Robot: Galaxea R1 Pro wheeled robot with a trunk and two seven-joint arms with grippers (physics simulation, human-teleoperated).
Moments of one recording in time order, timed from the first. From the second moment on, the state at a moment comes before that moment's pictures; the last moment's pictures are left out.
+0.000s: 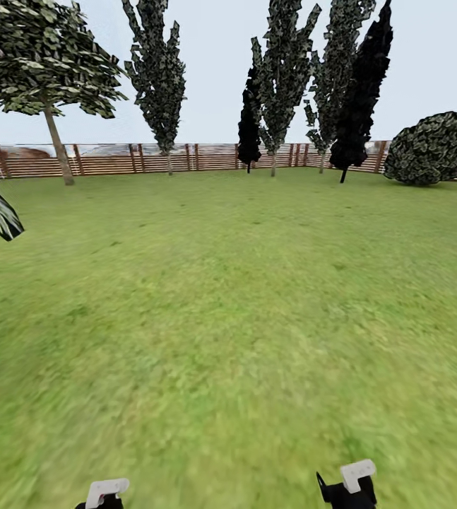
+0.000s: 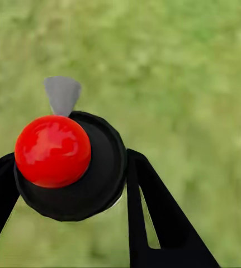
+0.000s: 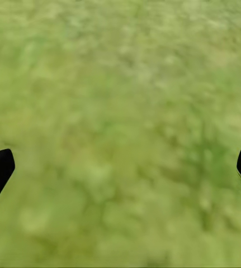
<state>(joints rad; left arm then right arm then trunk) -0.35 0.11 0.06 -0.20 0.08 -0.26 -0.14 -0.40 -0.08 -0.38 -0.15 0.54 -0.51 0.06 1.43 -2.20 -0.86</state>
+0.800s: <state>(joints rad) -0.35 0.11 0.06 -0.20 0.07 -0.26 -0.15 -0.40 -0.08 -0.38 -0.15 0.54 -0.51 0.06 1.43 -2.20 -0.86</state>
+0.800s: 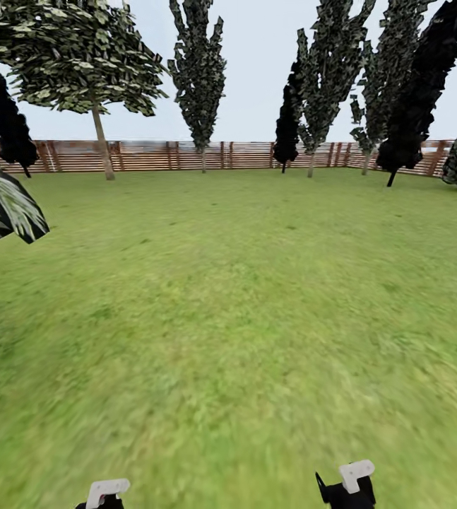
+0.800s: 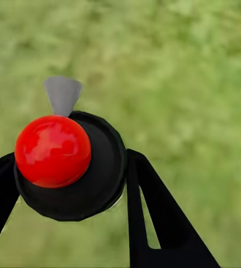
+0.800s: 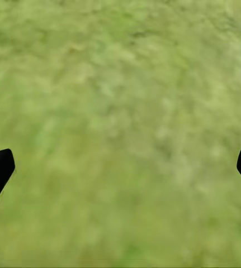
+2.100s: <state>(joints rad) -0.35 0.11 0.06 -0.19 0.07 -0.26 -0.15 -0.40 -0.08 -0.38 -0.15 0.54 -0.51 0.06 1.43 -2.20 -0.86</state>
